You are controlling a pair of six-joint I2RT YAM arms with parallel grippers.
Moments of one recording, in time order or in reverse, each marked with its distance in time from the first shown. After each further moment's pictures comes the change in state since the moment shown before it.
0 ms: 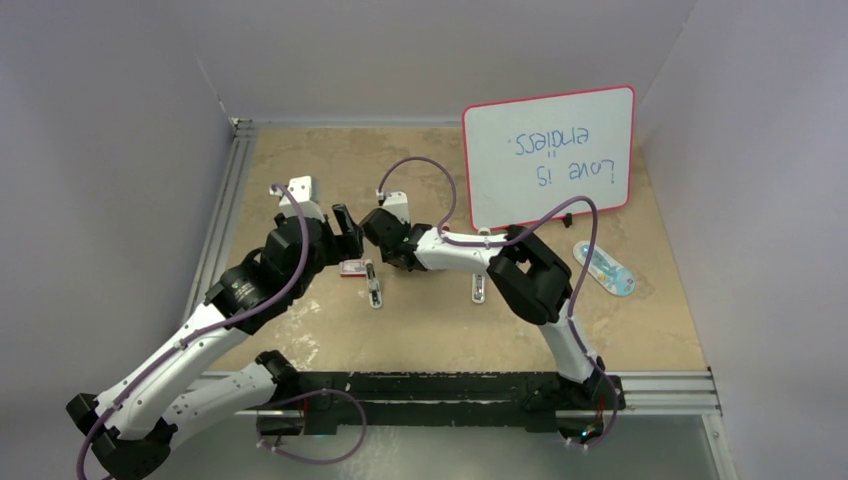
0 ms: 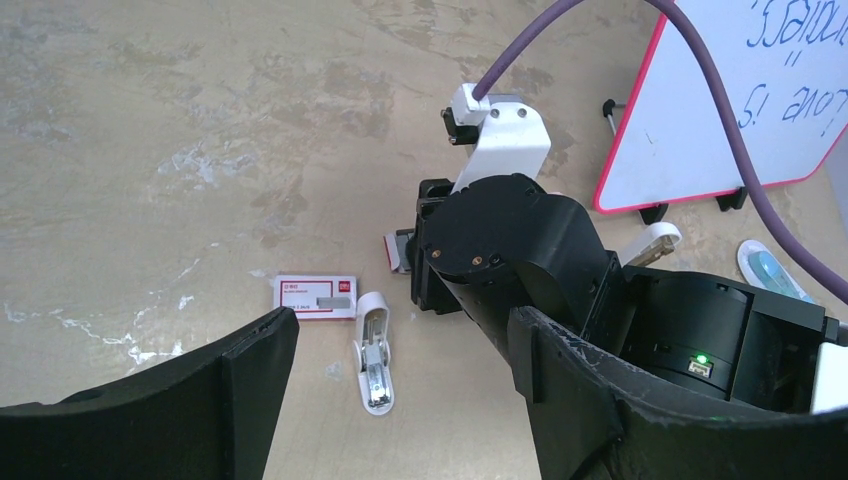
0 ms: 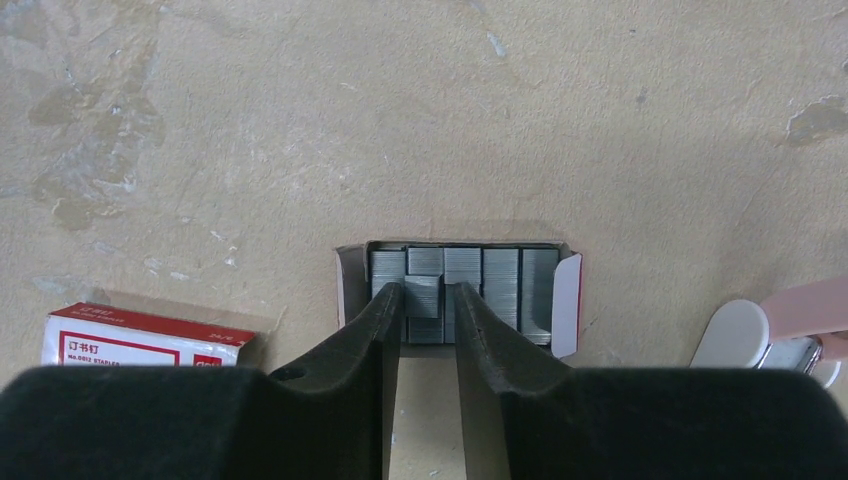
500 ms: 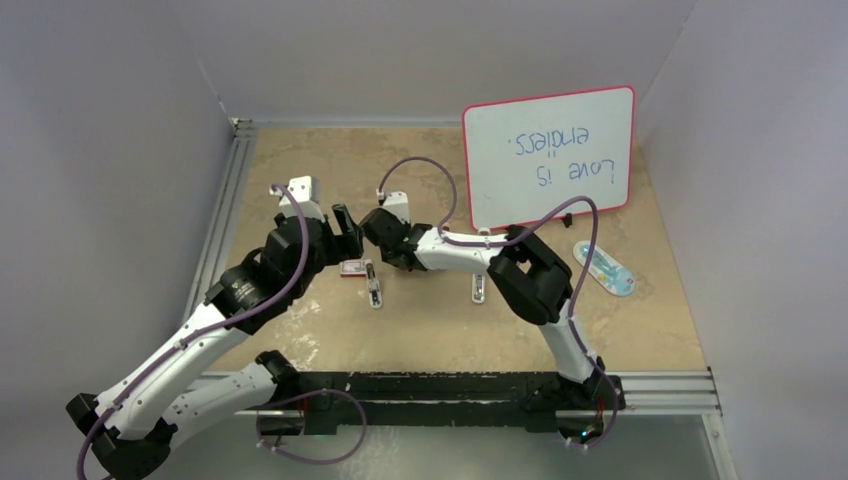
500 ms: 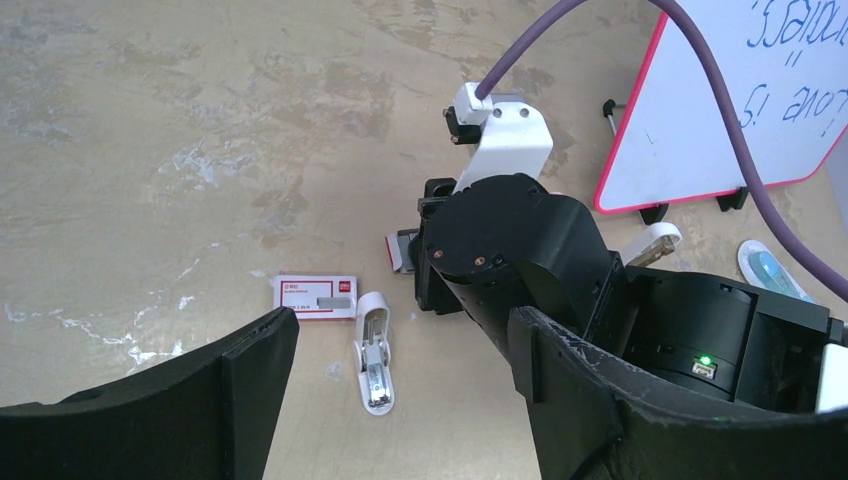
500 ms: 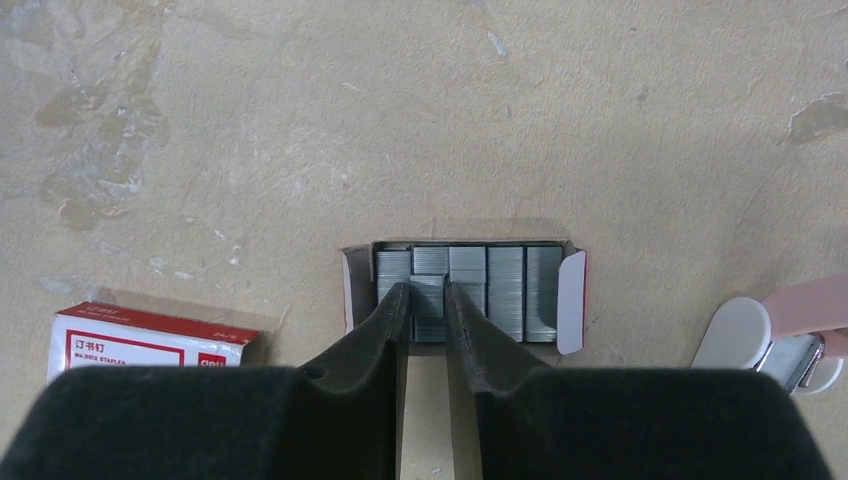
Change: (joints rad) left arm 0.000 0.000 0.000 0.000 -0.001 0.000; right arm 0.000 -0.002 0.000 0.000 -0.001 0.008
